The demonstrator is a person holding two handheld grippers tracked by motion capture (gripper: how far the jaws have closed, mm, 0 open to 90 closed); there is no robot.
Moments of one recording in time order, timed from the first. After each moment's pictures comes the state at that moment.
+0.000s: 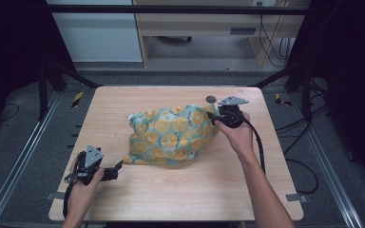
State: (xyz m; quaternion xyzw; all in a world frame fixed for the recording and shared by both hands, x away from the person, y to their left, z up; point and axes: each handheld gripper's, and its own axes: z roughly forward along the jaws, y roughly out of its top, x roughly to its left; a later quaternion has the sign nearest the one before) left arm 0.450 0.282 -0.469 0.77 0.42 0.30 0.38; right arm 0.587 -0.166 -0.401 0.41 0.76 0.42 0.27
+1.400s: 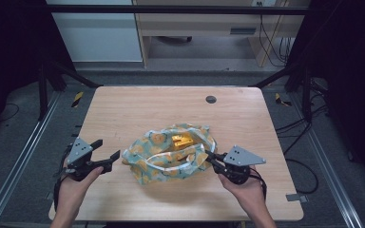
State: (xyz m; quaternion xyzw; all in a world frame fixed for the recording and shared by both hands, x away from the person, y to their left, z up) left arm 0.434 0.278 -0.409 0.74 0.39 0.28 0.48; right arm 0.421 -0.158 -0.408 0.26 0.76 0.55 0.23
